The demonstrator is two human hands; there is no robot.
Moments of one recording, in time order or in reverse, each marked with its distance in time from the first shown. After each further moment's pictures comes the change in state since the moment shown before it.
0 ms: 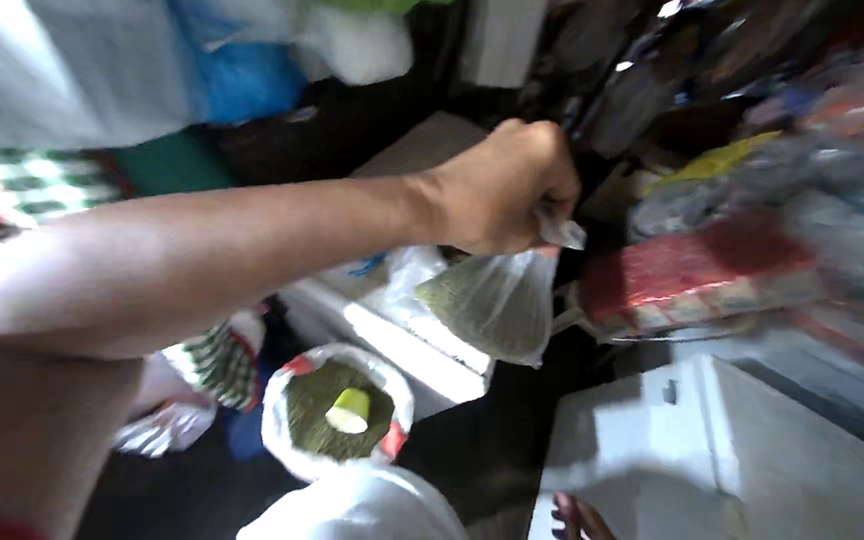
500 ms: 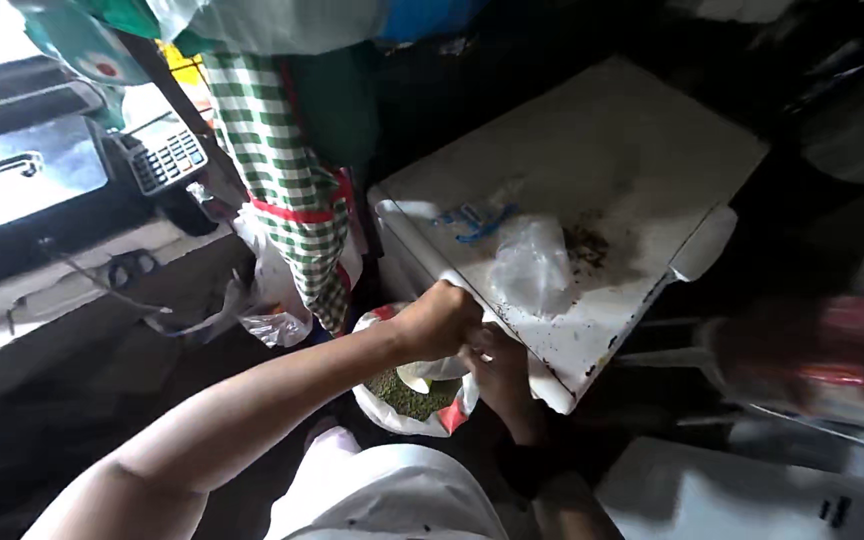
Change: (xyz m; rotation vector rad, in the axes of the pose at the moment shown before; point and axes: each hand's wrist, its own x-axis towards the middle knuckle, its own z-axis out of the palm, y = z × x) left_hand -0.222 -0.021 0.114 -0.191 -0.085 -0.766; right_hand 0.100 -0.229 0.195 0.336 -0.517 -0.778
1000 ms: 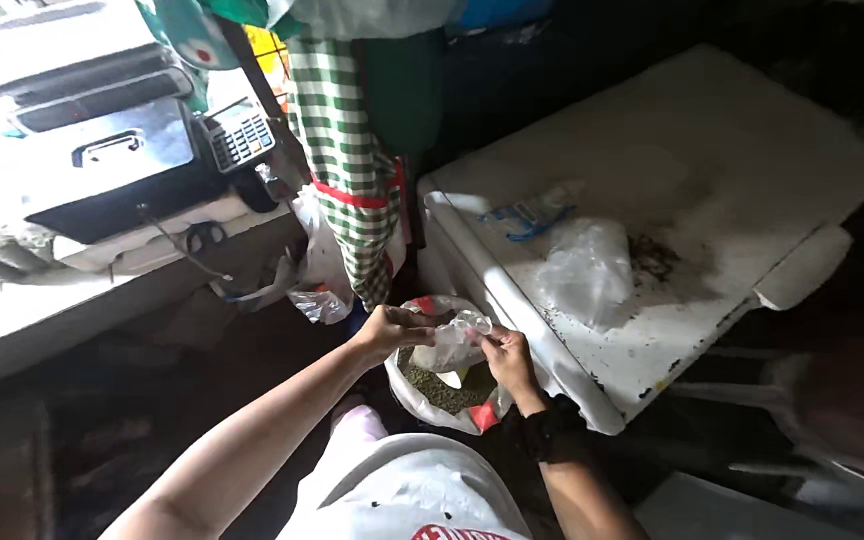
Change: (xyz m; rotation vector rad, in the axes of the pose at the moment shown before) left_hand -0.111 -0.086 0.057 -1.149 0.508 -0.804; right_hand 0.001 0.041 0.058 0.338 -0.203 0.243
